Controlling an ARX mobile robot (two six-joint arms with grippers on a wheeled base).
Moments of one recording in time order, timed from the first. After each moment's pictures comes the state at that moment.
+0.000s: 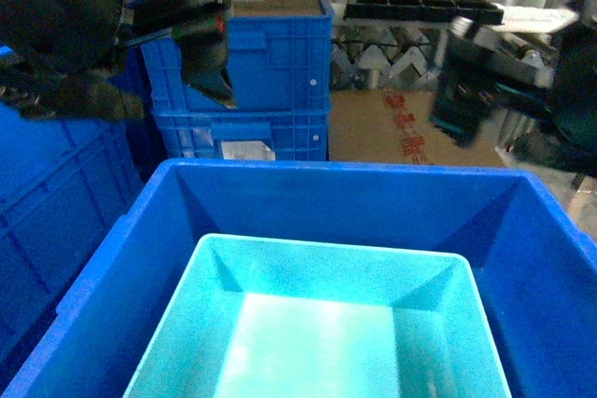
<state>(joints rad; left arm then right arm) -0.26 1.64 1.20 -0.33 0.08 -0.27 0.33 1.56 0.89 0.10 0.08 0.45</state>
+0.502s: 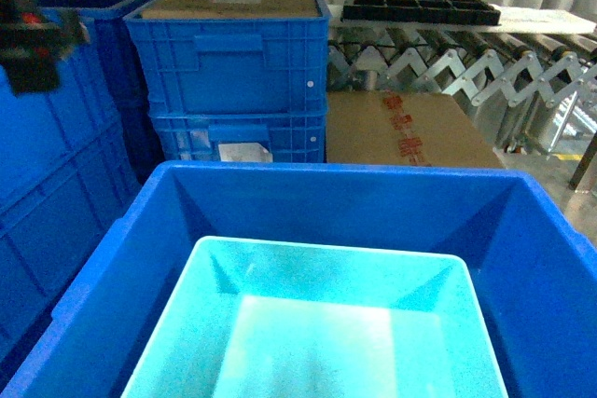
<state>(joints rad) -0.18 1.40 0.60 0.66 -0.20 -0.05 0.21 1.35 0.44 0.88 0.24 0.07</state>
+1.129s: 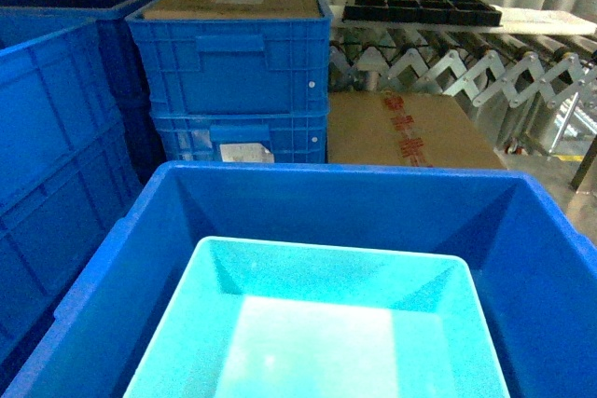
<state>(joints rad) -0.01 0.95 0.13 0.80 -0.01 -0.02 0.03 0.88 0.08 0.80 0.02 0.01</state>
